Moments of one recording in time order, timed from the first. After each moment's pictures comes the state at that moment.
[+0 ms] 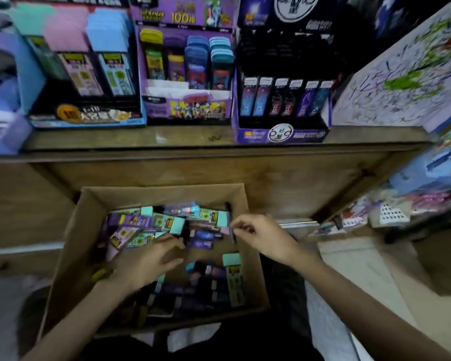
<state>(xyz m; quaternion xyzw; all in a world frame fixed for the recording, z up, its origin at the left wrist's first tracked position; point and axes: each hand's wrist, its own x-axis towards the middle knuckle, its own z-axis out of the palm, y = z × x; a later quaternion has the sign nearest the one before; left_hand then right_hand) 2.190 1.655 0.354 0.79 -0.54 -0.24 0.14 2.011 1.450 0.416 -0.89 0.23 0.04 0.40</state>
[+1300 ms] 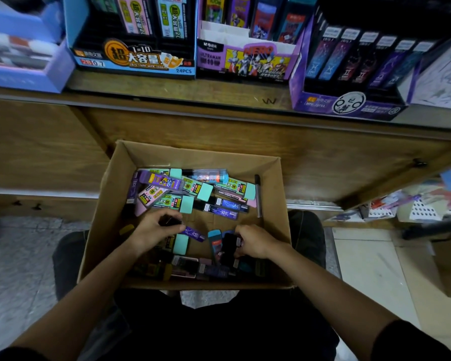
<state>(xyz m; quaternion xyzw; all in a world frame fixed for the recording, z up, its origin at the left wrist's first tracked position) 2.205 1.700 0.306 0.77 -0.21 -0.39 0.47 2.046 1.498 0.296 -0.87 0.22 0.32 0.31</state>
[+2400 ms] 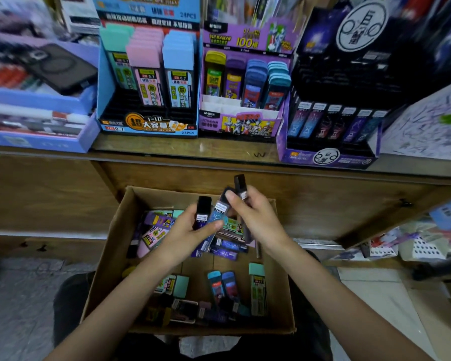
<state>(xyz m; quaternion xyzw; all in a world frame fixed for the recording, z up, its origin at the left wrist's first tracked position) 2.185 1.630 0.421 0.65 -0.27 -0.35 0.62 2.094 1.496 0.455 -0.73 0.23 -0.13 0.63</state>
